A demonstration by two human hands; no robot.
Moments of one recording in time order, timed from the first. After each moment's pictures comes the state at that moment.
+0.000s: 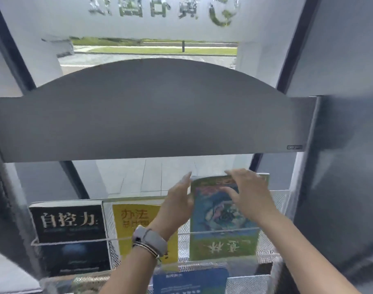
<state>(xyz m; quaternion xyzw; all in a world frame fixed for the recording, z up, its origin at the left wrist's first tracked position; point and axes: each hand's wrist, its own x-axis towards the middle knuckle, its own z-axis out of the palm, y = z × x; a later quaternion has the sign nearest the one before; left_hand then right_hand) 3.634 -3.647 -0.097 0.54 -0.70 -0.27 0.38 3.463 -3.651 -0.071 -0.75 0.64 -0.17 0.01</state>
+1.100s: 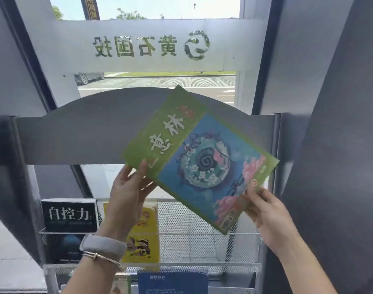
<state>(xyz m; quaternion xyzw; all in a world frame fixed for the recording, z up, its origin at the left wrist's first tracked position) 3.625 -3.597 -0.022 0.37 -0.38 -0.45 0.72 3.373 -3.599 -0.058 -0.36 0.39 -0.60 0.61</state>
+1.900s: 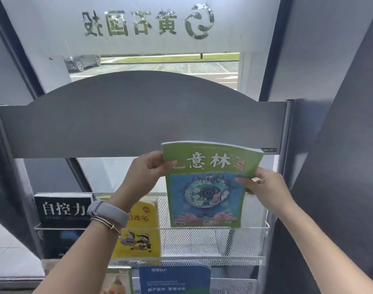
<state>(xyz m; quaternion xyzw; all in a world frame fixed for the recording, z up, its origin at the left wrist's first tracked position) 3.628 -3.636 -0.023 0.51 -0.61 -0.34 0.50 3.369 -3.650 -0.052 -0.64 0.59 -0.38 0.31</state>
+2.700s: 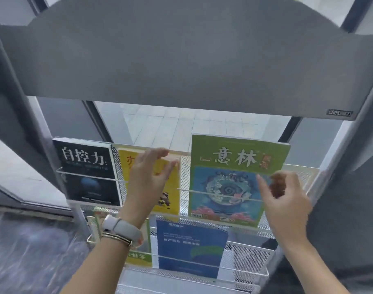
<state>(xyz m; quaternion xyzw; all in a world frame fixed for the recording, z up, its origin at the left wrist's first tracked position) 3.657 -3.595 -0.124 0.67 -0.59 -0.07 0.46 3.419 -3.608 -0.132 -0.63 0.60 -0.47 0.16</state>
